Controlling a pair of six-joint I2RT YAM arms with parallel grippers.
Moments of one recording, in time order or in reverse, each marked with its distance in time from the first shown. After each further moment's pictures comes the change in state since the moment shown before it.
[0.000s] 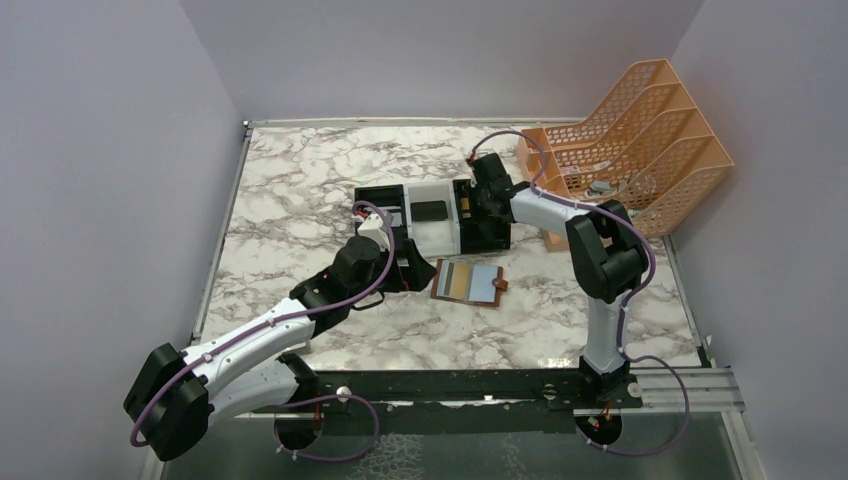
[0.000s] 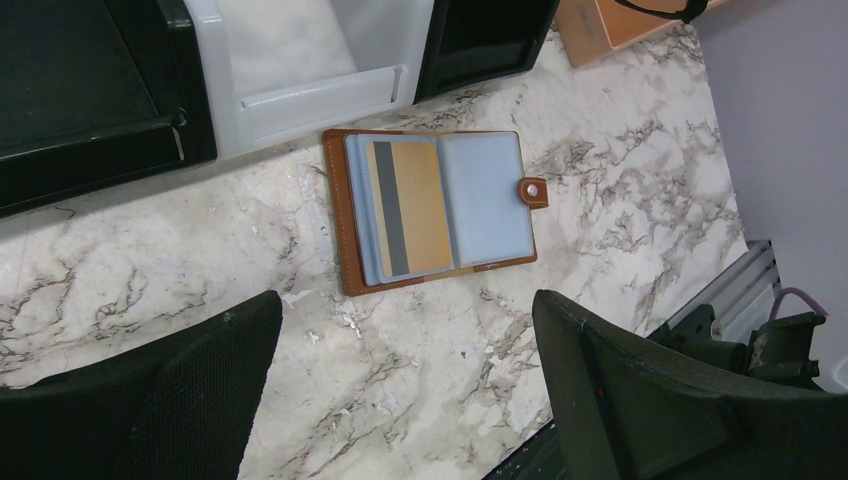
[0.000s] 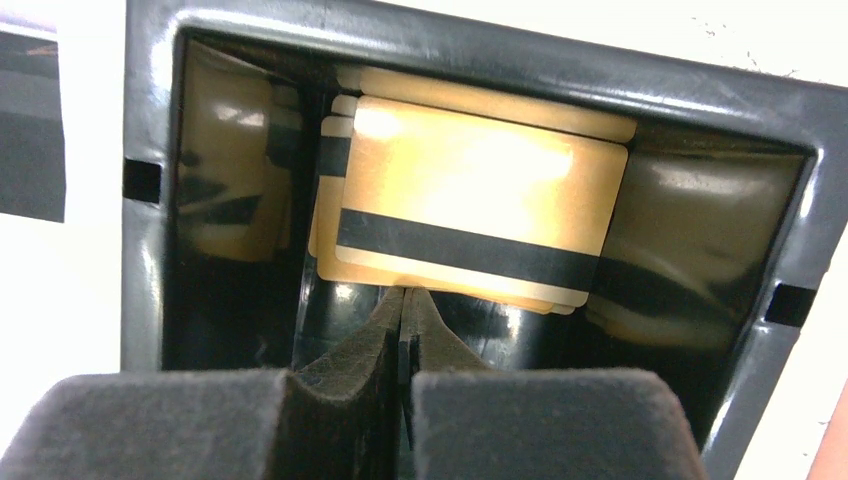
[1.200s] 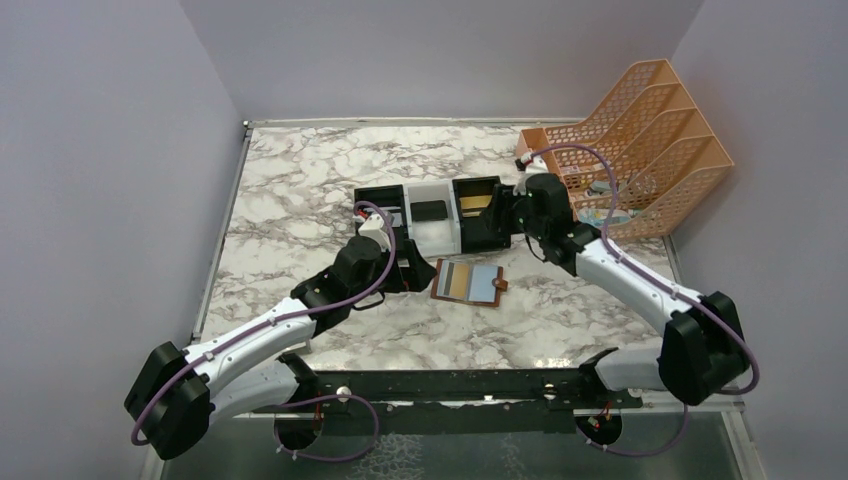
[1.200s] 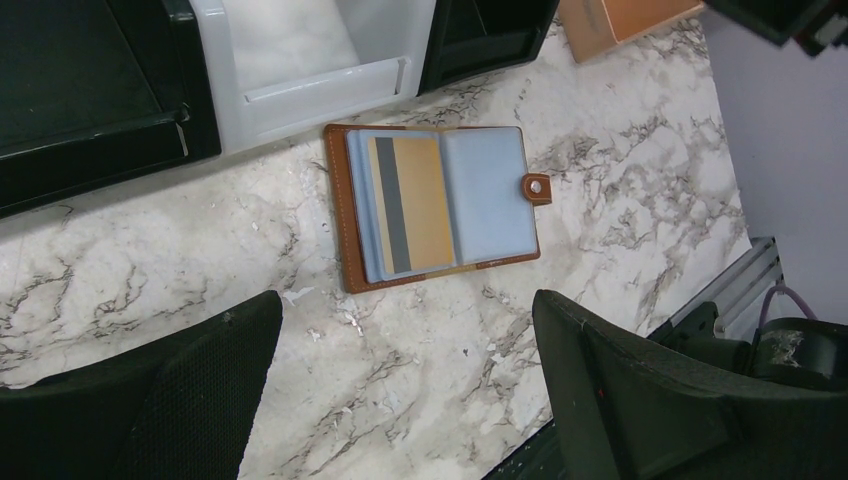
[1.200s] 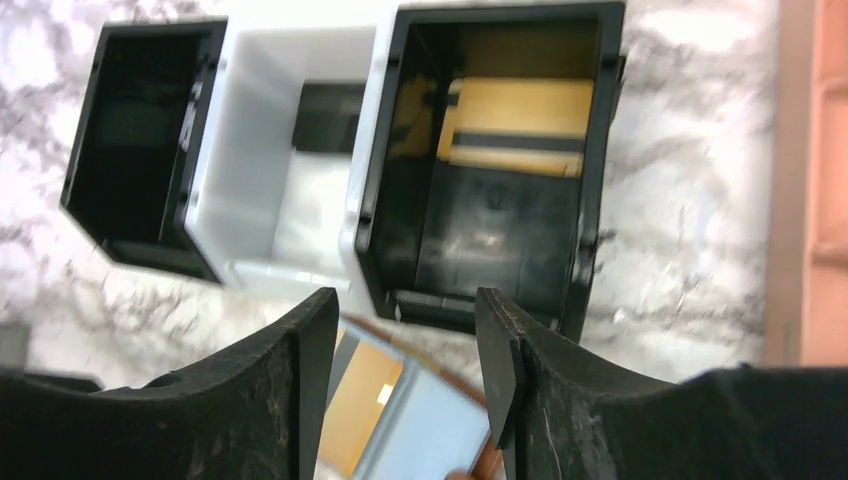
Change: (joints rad) left arm 0.000 0.008 0.000 -0.001 0.003 0.000; right arm 0.000 -0.642 -0.433 0.190 -0.051 0.148
